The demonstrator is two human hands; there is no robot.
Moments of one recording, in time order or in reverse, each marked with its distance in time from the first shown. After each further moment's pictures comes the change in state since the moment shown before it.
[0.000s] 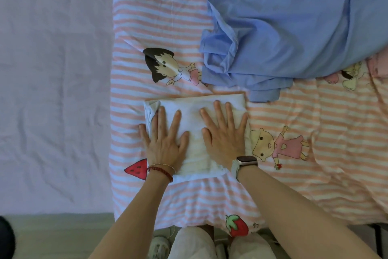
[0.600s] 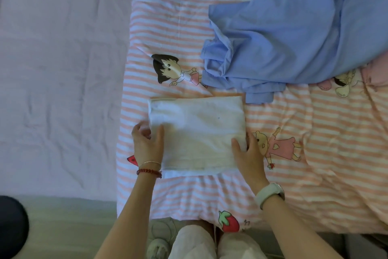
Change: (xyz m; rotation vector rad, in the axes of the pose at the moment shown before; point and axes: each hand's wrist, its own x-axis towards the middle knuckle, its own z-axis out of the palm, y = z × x) left_hand -0.019 0.007 -0.059 -0.763 0.040 -0.721; right_hand -0.064 0.042 -0.043 1.045 -0.023 0.537
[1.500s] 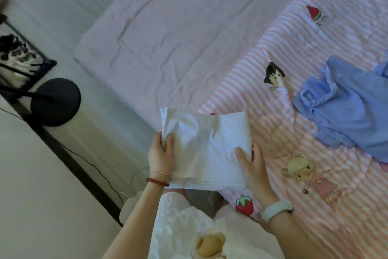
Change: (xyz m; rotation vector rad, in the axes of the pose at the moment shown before) left_hand -0.144 -0.105 -0.166 -0.352 0.378 -0.182; right_hand -0.155 -0.070 0.047 -0.067 -0.589 -0.247
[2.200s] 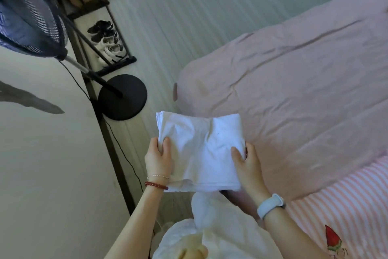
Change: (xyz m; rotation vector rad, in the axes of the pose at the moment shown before) left_hand 0.262 -0.055 -0.274 -0.218 0.346 -0.218; right_hand 0.092 -0.152 0.398 -0.427 -0.245 -0.197
